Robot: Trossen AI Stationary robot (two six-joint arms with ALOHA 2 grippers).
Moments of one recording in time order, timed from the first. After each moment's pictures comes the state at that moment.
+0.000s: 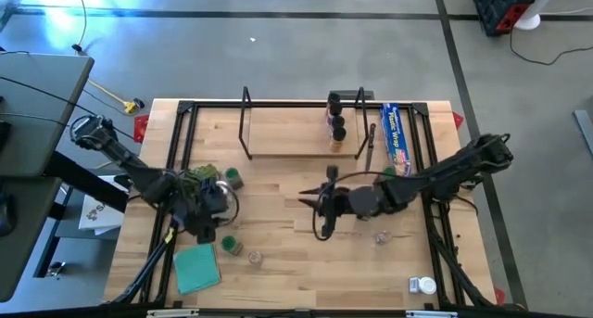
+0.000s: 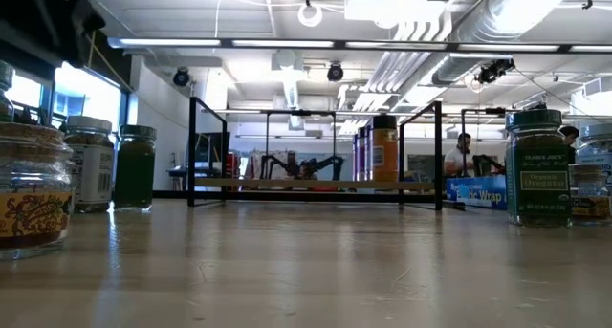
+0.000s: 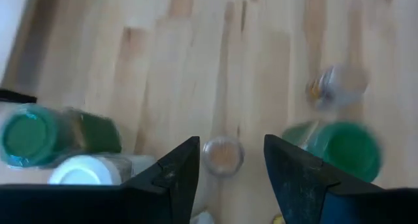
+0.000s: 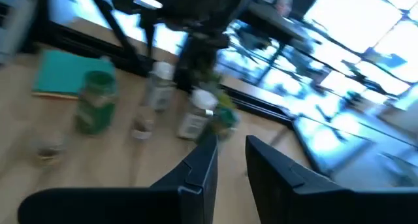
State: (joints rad) left arm -0.66 1.10 0.86 -0.91 -0.39 -0.66; right arm 0.37 1.53 1.05 0.18 0.58 -0.32
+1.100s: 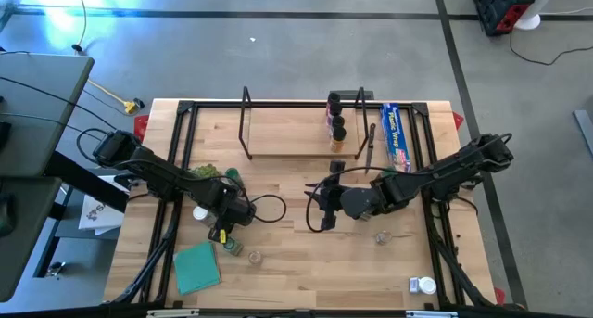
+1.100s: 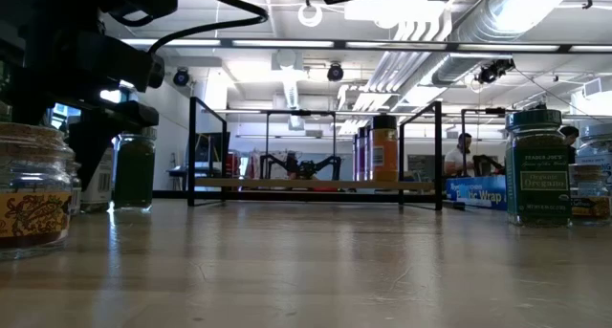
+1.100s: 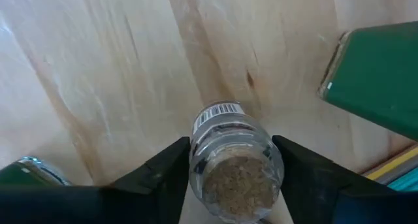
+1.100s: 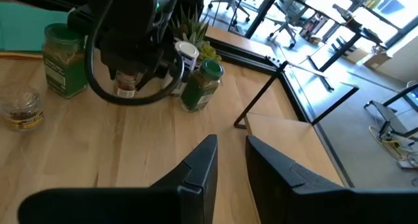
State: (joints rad) left arm -0.35 1.50 0.83 -0.80 0.02 -0.04; right arm 0.35 1.53 1.13 -0.12 0.64 -0.15
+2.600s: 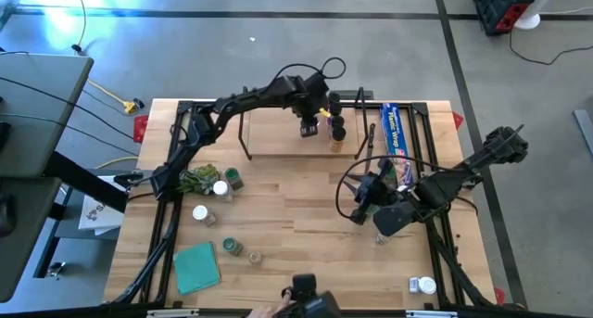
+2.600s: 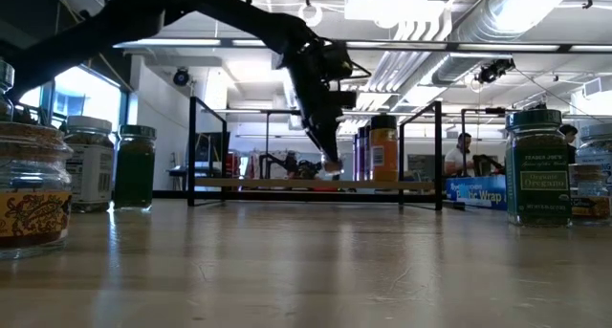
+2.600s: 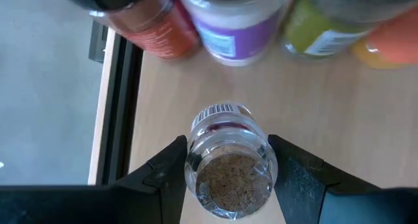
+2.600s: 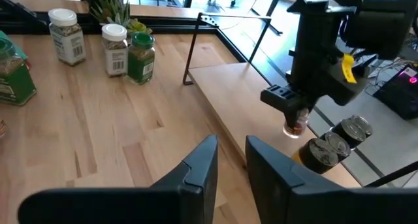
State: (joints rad) left arm 0.49 2.37 2.22 -0.98 -0.03 0.41; right arm 0.54 1.32 1.14 -0.69 0.99 0.47
